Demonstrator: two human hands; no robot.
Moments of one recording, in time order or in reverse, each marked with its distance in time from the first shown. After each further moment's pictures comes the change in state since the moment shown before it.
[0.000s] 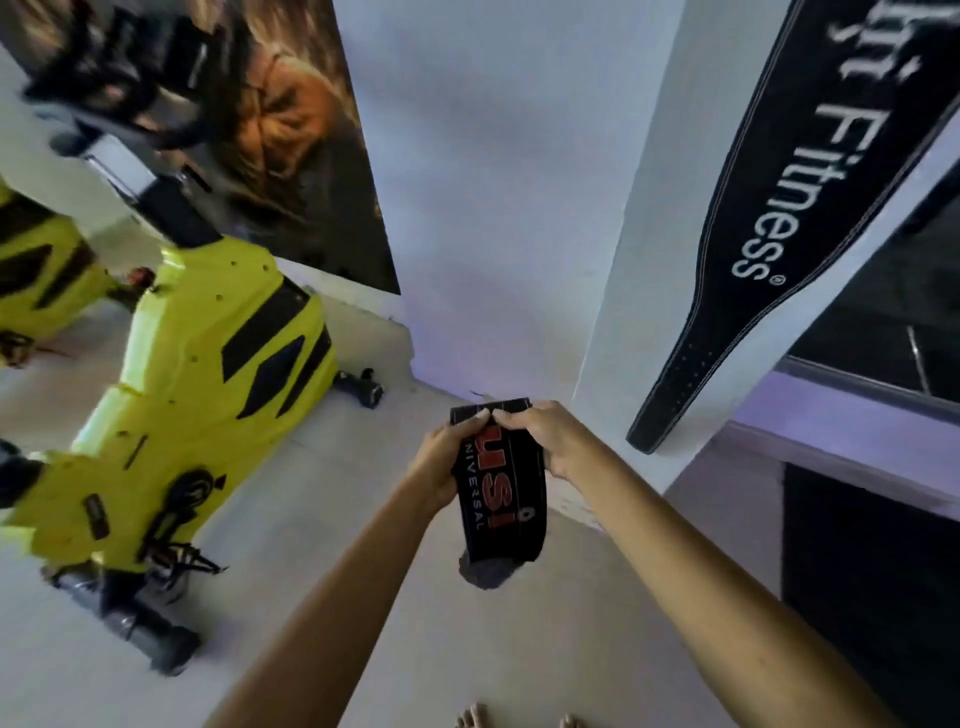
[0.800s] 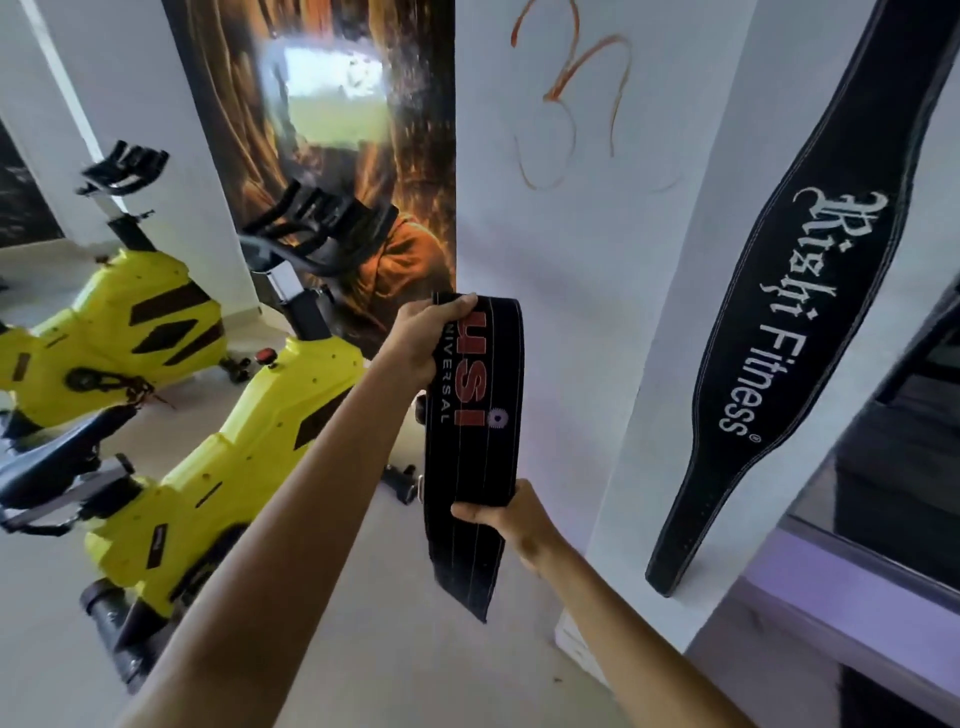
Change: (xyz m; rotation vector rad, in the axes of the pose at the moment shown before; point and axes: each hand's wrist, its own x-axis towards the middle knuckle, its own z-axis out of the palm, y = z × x) left_hand -0.143 0.231 0.048 0.043 0.143 0.646; right_hand -0.097 -0.033 0.048 -0.253 -0.290 -0.482
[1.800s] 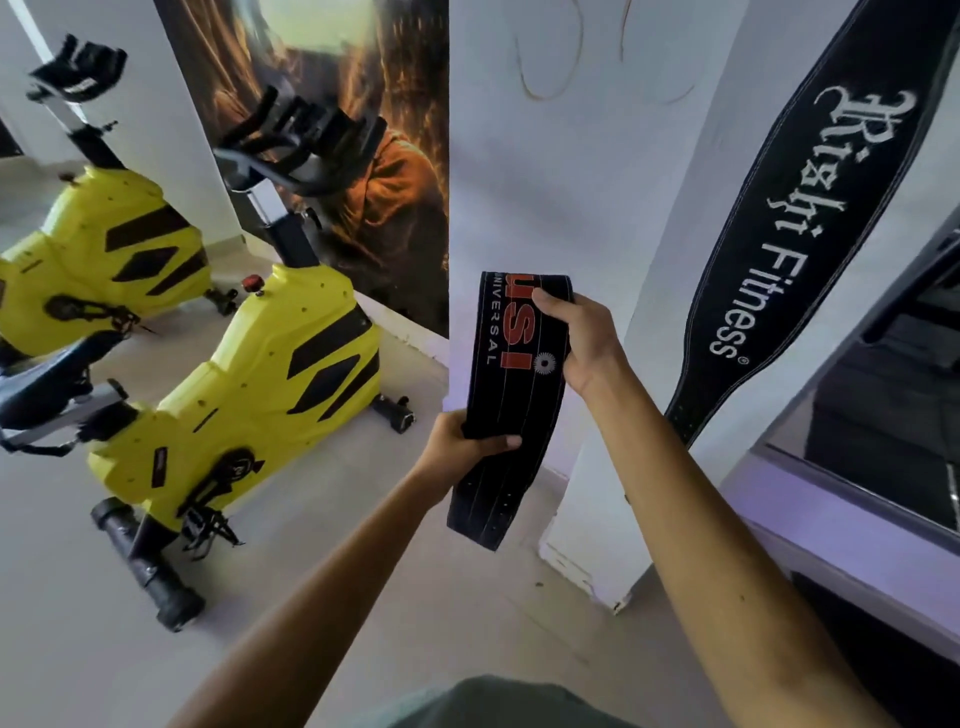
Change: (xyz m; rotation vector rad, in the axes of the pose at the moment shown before) left_hand -0.116 -0.169 -0.005 0.287 -0.141 -0.104; right_hand 0.018 -0.092 -0.065 0.369 0.292 -0.083
